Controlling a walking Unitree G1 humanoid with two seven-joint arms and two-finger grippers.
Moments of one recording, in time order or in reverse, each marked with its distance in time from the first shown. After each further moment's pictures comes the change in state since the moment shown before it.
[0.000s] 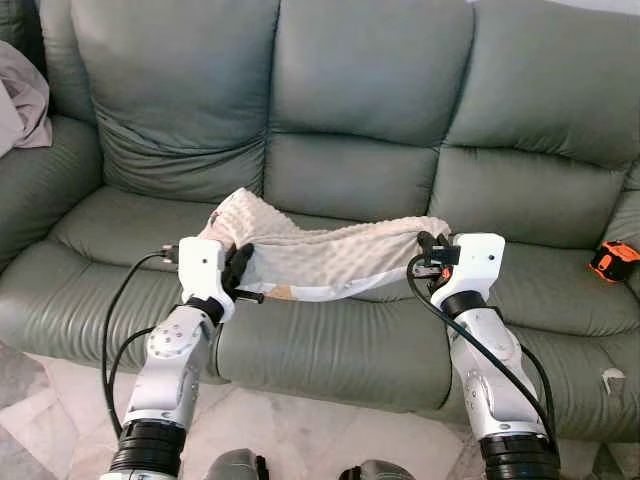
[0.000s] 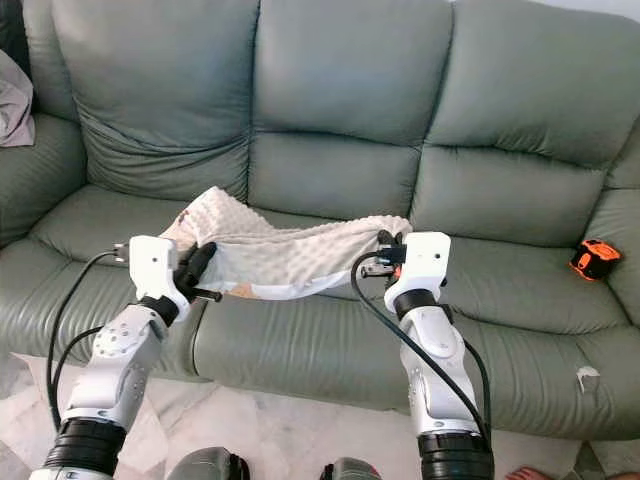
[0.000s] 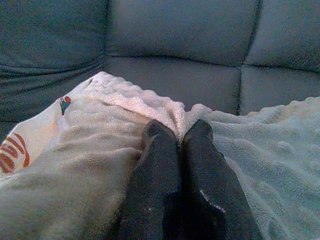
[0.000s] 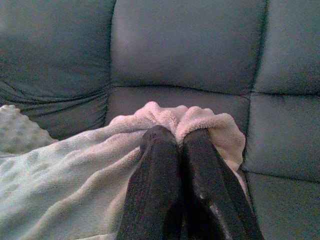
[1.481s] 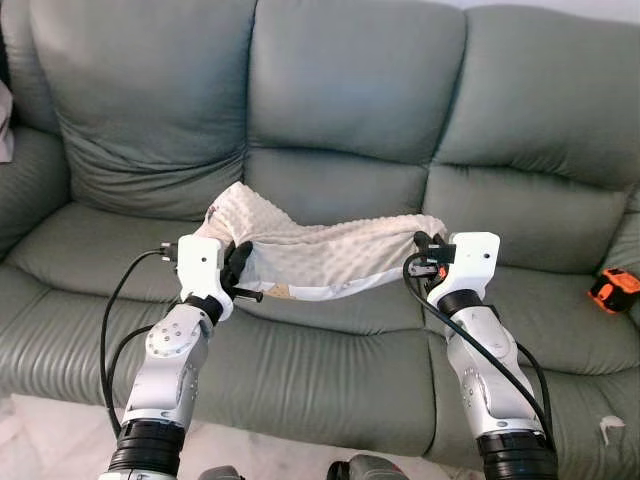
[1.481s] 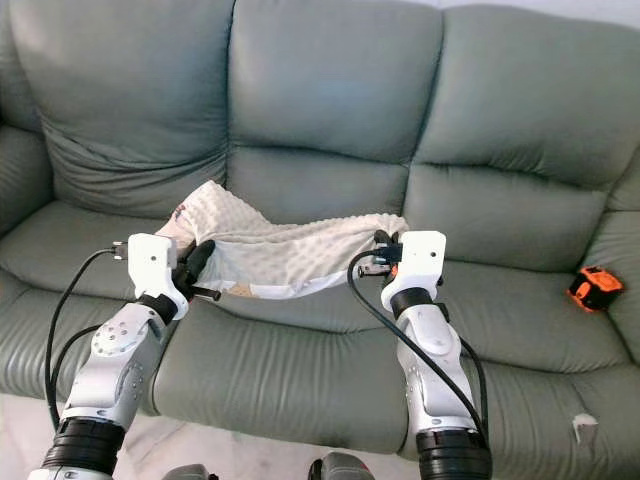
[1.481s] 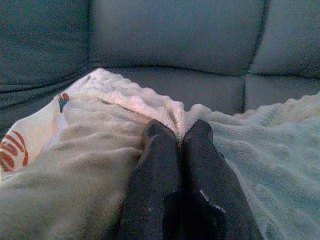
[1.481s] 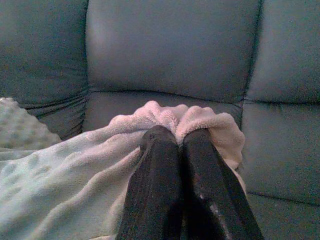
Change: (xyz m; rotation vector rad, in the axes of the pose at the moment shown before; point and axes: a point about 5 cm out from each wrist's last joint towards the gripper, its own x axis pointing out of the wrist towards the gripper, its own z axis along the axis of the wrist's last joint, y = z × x) left arm 0.001 0.000 0.004 0.028 -0.007 0.000; right arm 0.003 0.001 0.000 0.004 0.011 -0.006
